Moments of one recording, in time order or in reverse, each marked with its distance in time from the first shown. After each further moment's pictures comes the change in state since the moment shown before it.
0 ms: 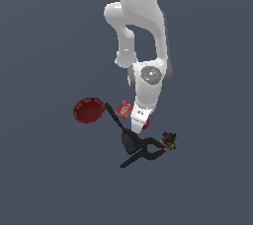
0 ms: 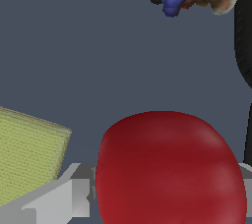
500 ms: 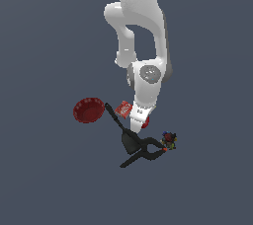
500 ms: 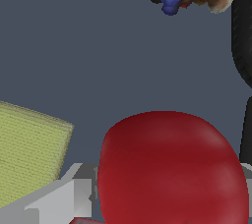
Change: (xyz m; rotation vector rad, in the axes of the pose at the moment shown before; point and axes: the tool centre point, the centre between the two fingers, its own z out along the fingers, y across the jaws) arm -0.004 0.000 -0.004 0.003 -0.002 -0.001
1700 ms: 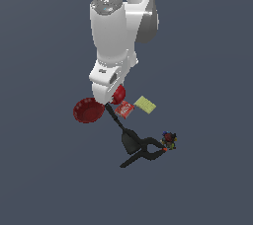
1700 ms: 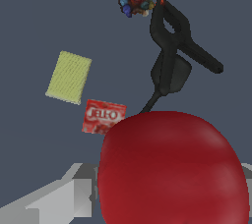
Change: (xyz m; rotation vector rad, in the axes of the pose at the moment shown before) arm -0.113 0.032 -0.177 0.001 0.004 0.000
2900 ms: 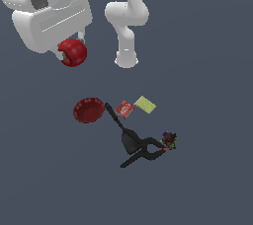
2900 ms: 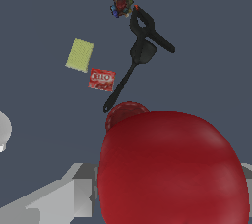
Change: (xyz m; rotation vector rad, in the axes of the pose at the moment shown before) arm -0.110 0.039 -0.175 0.000 -0.003 0.001
